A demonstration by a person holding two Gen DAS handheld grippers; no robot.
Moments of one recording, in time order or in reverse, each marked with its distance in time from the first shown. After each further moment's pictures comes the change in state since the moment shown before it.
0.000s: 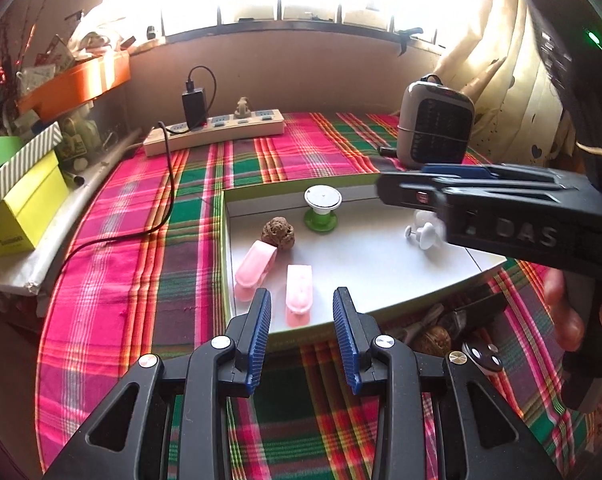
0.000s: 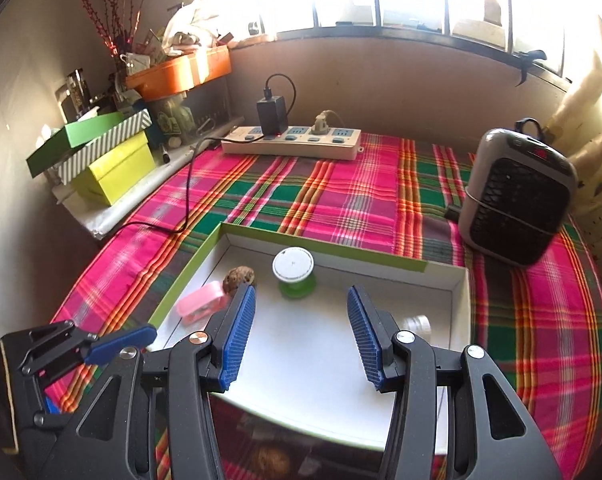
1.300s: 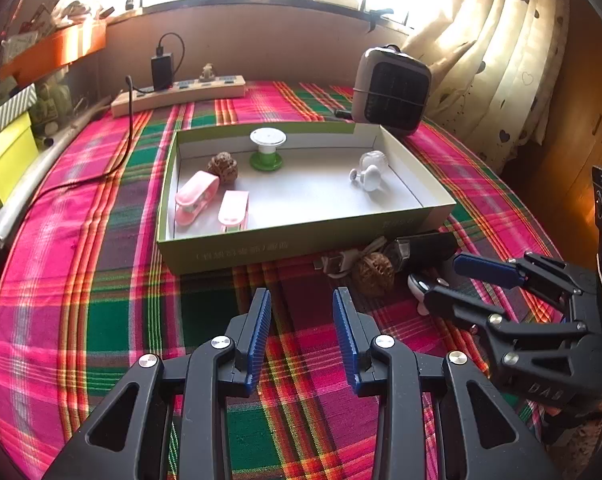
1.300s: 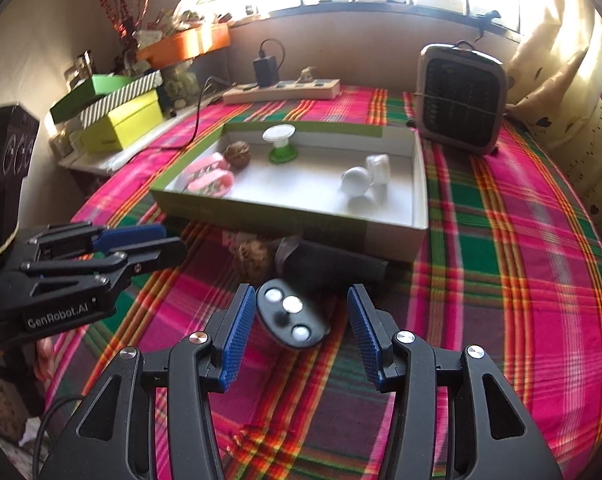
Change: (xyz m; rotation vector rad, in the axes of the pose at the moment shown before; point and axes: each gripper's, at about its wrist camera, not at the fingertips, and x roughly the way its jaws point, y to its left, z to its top) left arm -0.004 -0.022 -0.039 -0.018 0.076 -0.134; right arm -0.048 -0.008 -0.119 0.007 0.042 -0.019
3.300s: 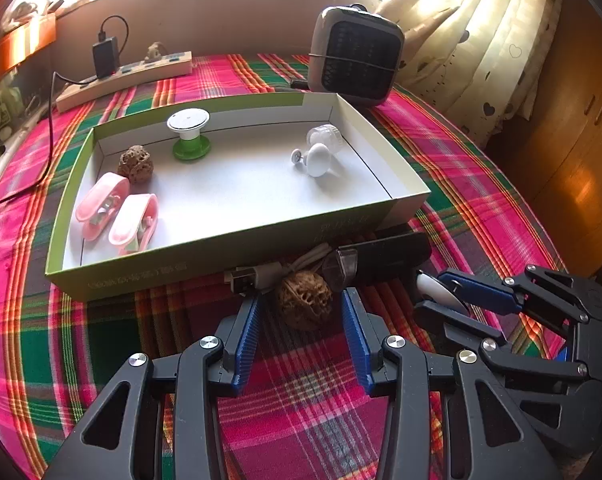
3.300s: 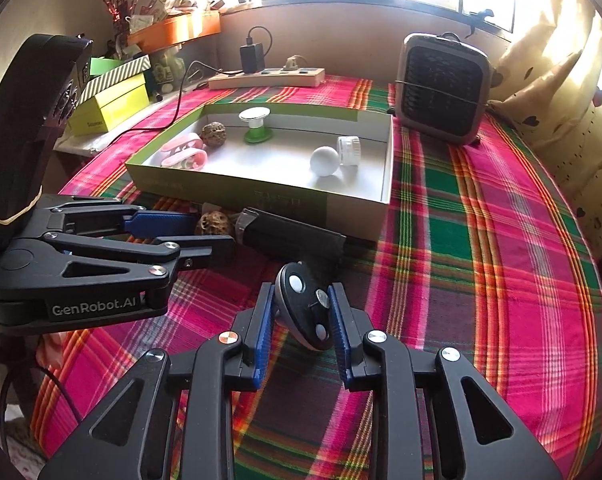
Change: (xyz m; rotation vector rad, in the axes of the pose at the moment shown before) left arm 0.042 -0.040 0.017 0.050 0.105 -0.076; right arm -0.002 -0.020 -0.009 -0.025 0.026 -0.060
